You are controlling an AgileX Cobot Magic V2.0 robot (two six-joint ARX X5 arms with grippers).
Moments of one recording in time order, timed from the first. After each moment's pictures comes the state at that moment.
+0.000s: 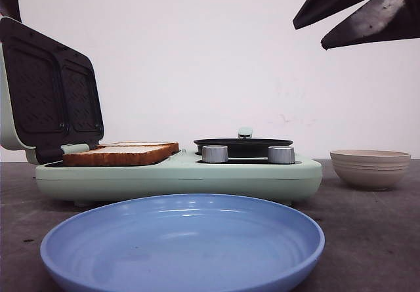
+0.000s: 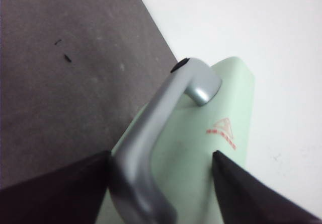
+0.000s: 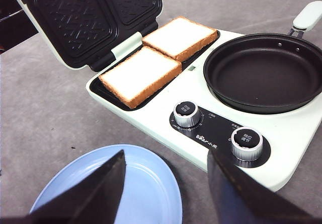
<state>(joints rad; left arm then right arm) 0.03 1.16 0.92 -0.13 0.09 -1.00 0.62 0.74 0.53 -0.11 -0.18 0.21</state>
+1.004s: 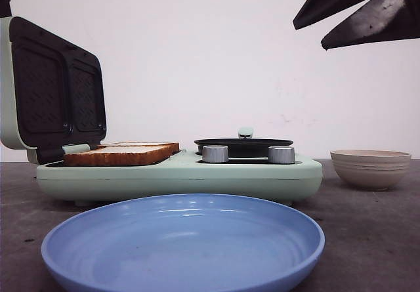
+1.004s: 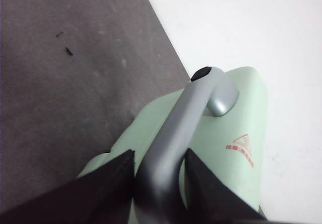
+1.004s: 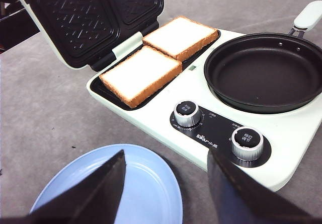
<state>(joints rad) 0.01 1.18 0.92 -0.11 0.11 -1.02 0.62 0.74 0.53 -0.11 -0.18 0.21</state>
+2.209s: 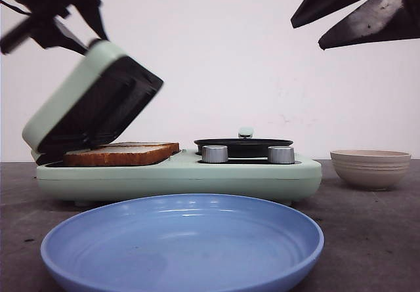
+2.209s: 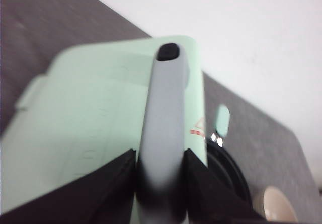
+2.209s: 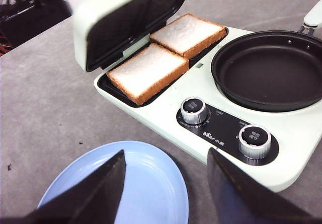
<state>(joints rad) -0.38 1.29 0.93 0.00 -0.07 -0.73 0.62 0.74 0.53 -0.12 -0.21 0.21</state>
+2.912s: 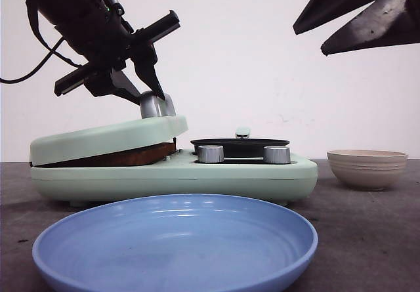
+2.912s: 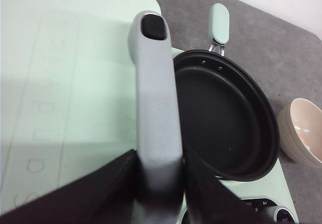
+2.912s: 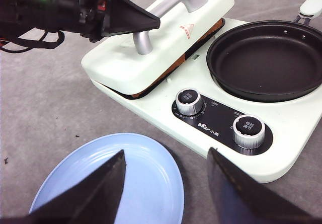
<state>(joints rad) -0.53 1.48 0.95 0.03 -0.10 -0.58 0.62 0.74 0.53 -0.14 -0.21 0.21</state>
